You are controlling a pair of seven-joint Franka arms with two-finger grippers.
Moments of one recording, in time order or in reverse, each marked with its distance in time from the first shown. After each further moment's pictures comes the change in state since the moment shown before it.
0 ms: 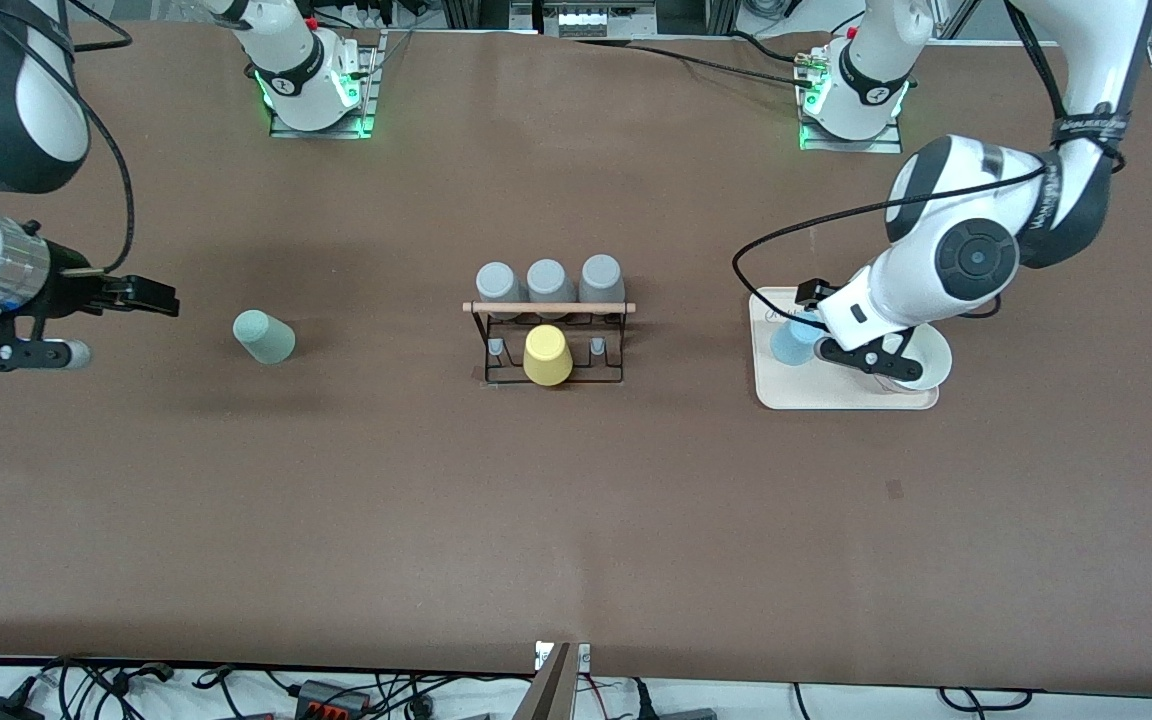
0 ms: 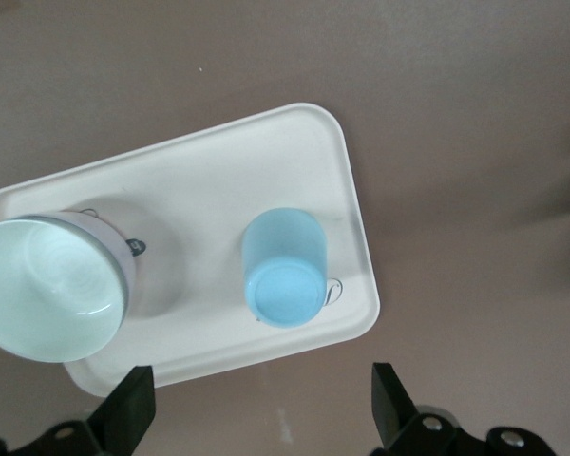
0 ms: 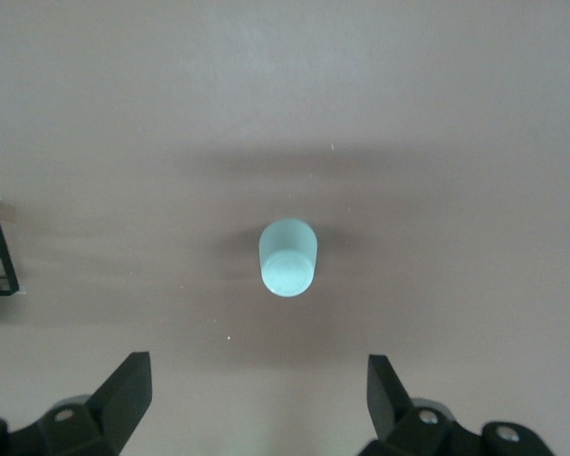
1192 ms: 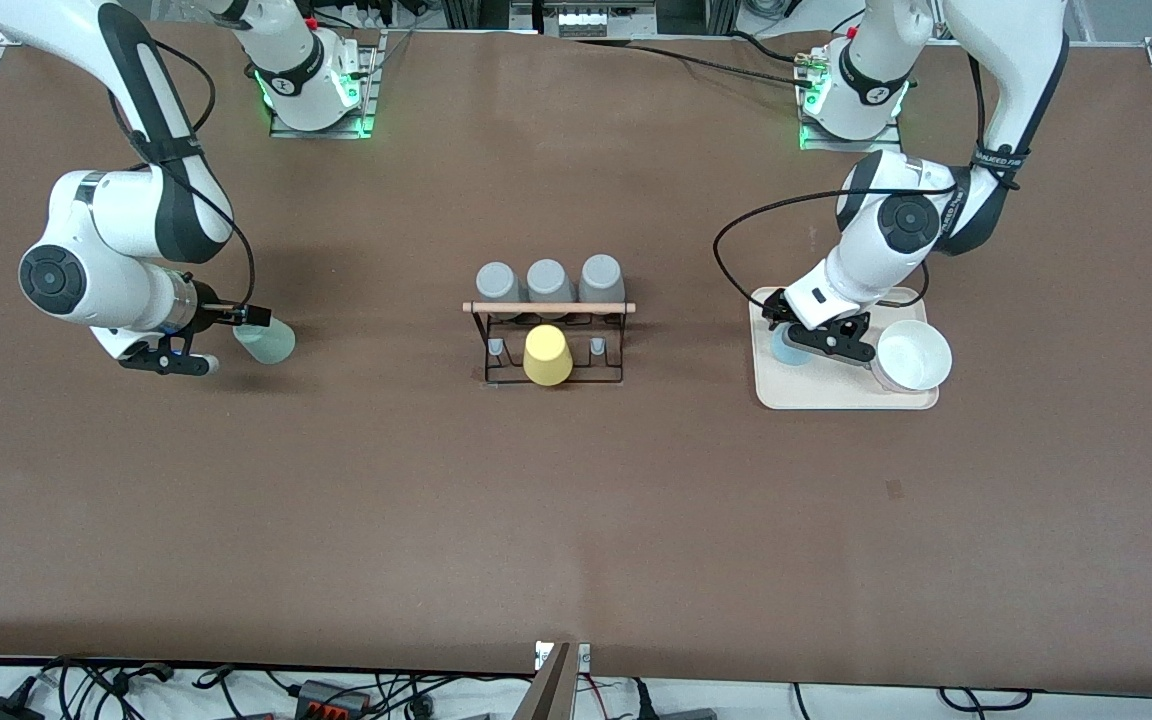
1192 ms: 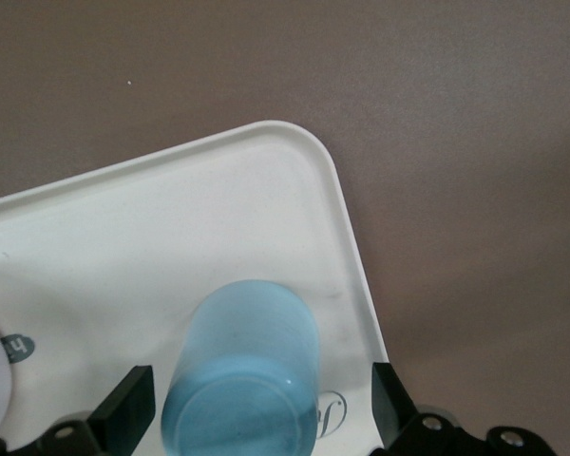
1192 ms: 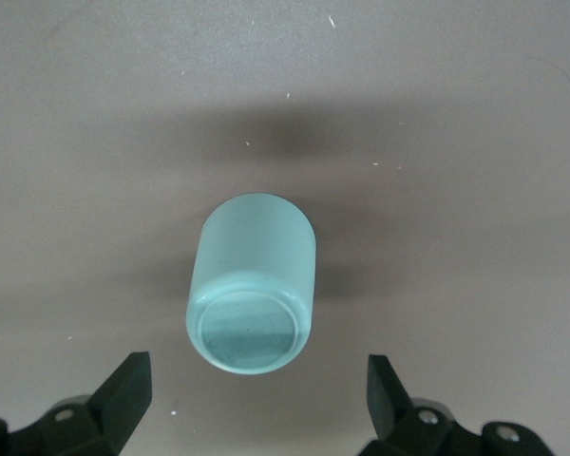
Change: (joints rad) left arm 0.001 0.044 -0.022 -0.343 0.007 0.642 -0.005; right arm -0.010 0.058 -0.009 -0.499 0.000 0.511 0.037
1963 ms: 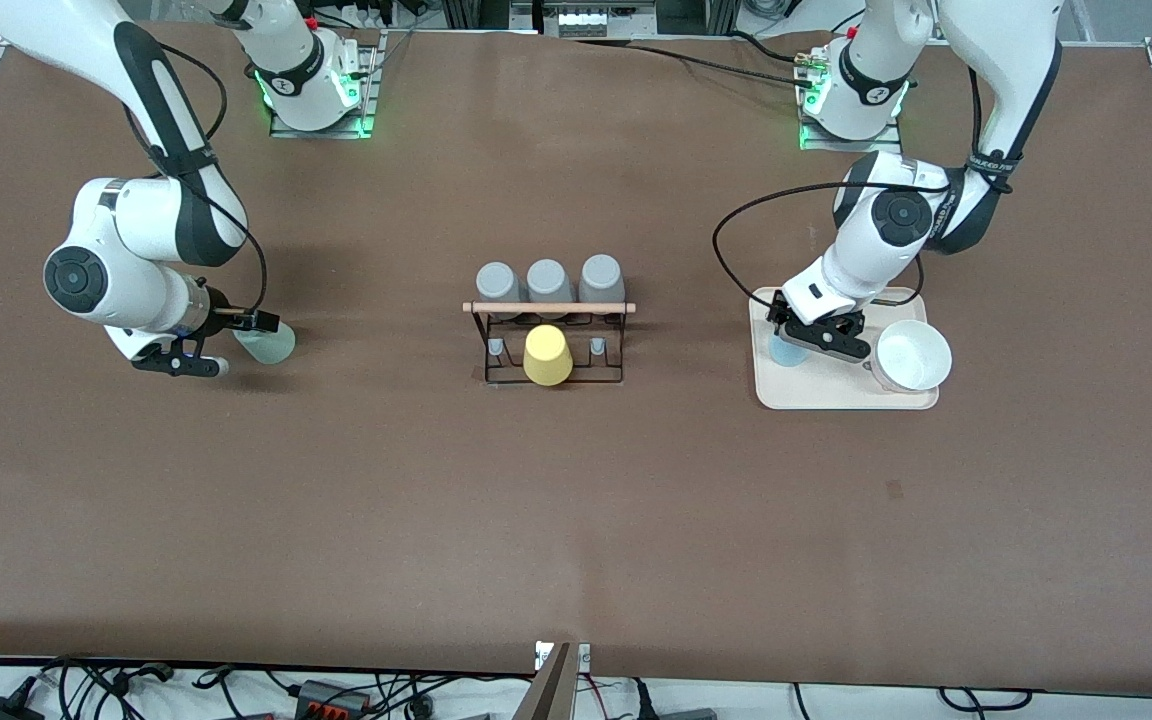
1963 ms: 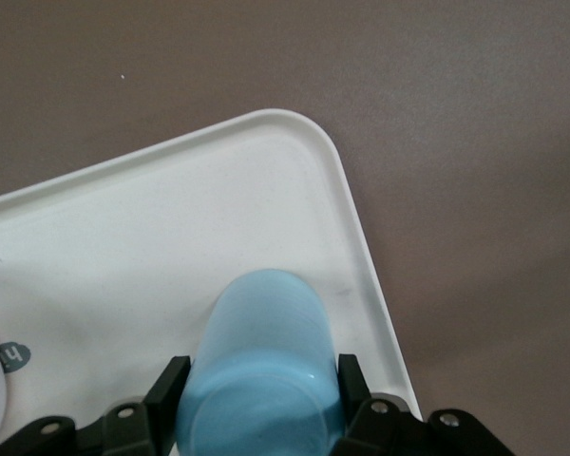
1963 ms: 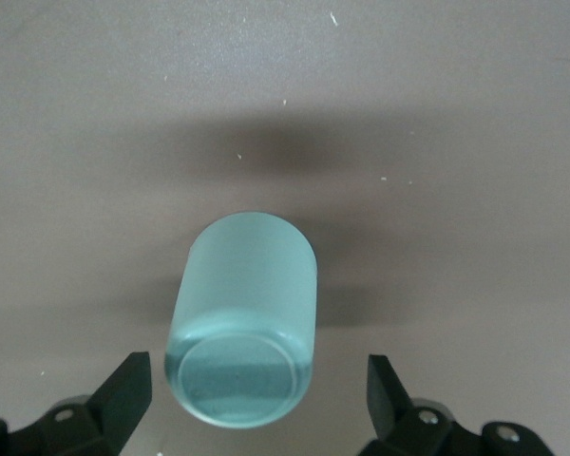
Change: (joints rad) left arm 0.004 0.005 0.000 -0.030 0.036 0.050 0.001; right arm 0.000 0.039 0.000 -0.040 0.000 0.109 0.003
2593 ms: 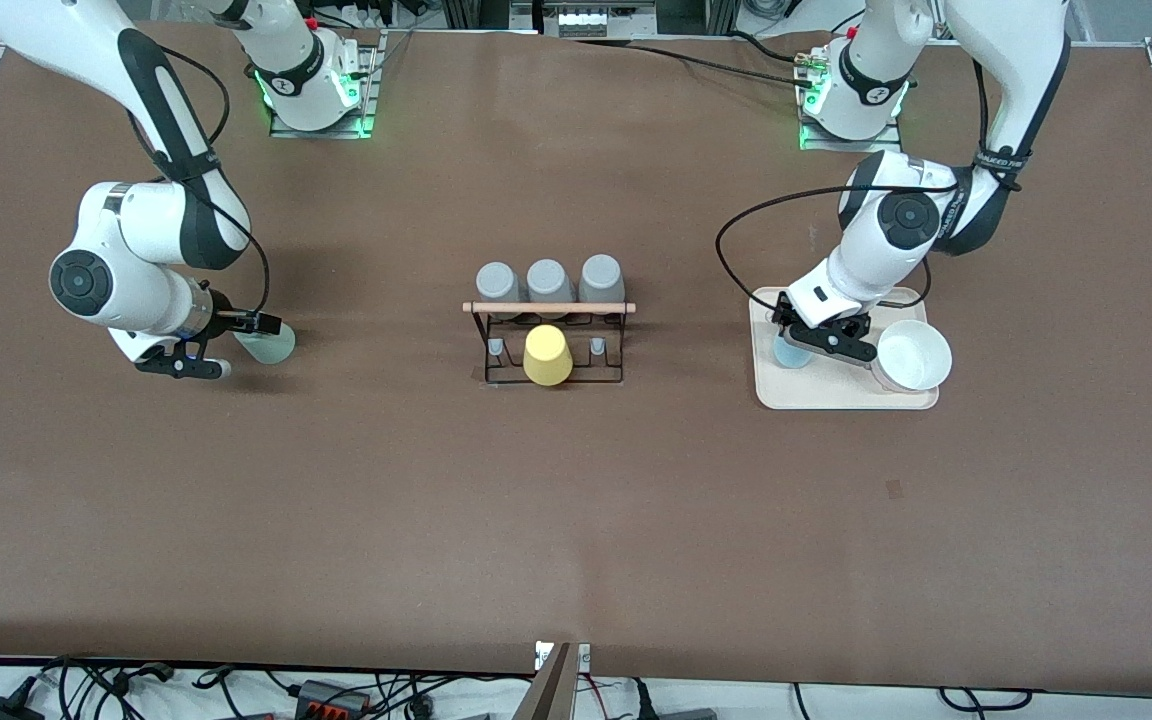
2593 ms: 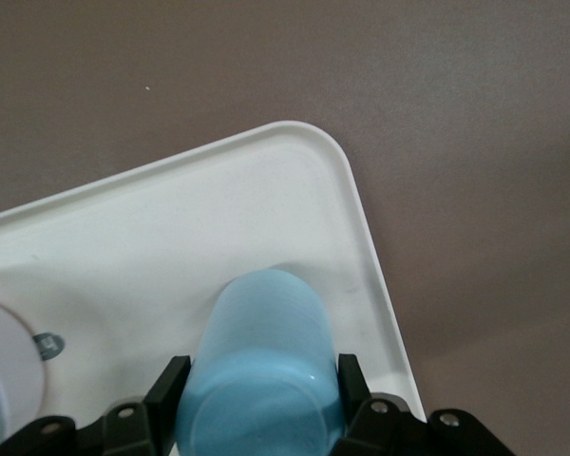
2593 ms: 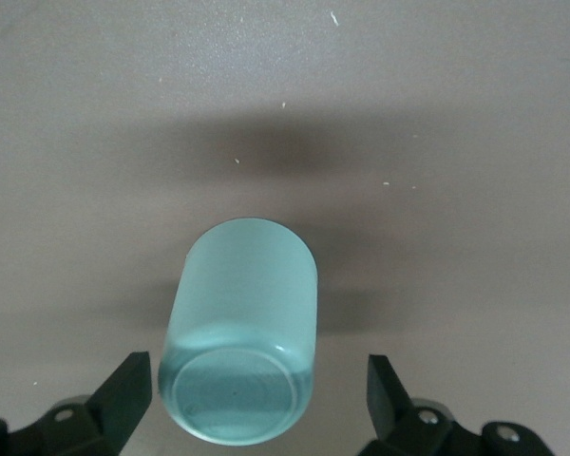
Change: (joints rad) left arm 0.004 -0.032 0.003 0.071 0.000 -0.156 0.000; right arm 0.000 0.009 0.000 0.000 0.000 0.008 0.001
